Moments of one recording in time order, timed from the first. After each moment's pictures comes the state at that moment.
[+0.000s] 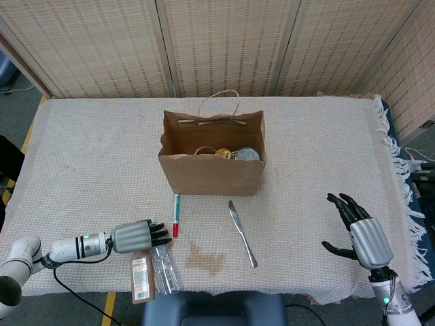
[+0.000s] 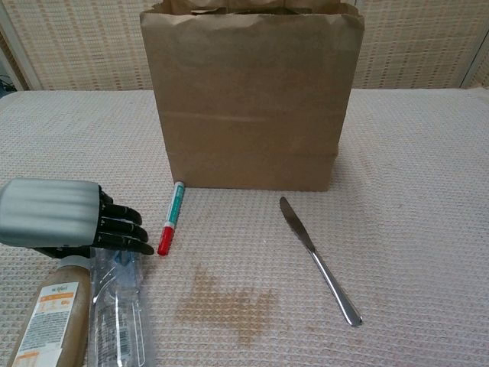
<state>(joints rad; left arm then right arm) -0.80 -1.63 0.38 -0.53 2.12 1.45 -0.14 0.15 -1.22 0.01 -1.62 -1.67 1.52 0.09</state>
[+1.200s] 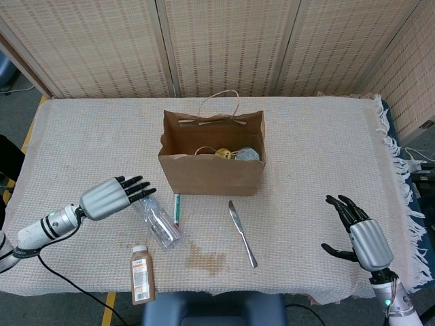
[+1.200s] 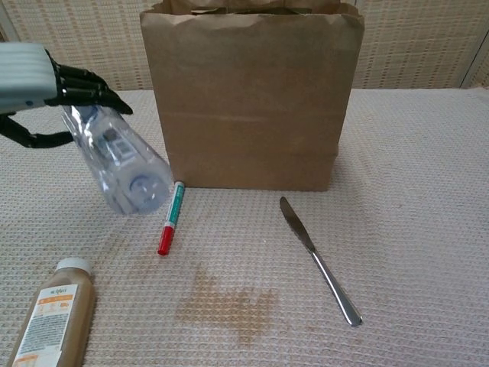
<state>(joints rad) -0.81 -1.31 0.22 -0.89 1.85 1.49 -0.17 0.15 -1.21 0.00 -1.63 -1.69 1.53 0.11</state>
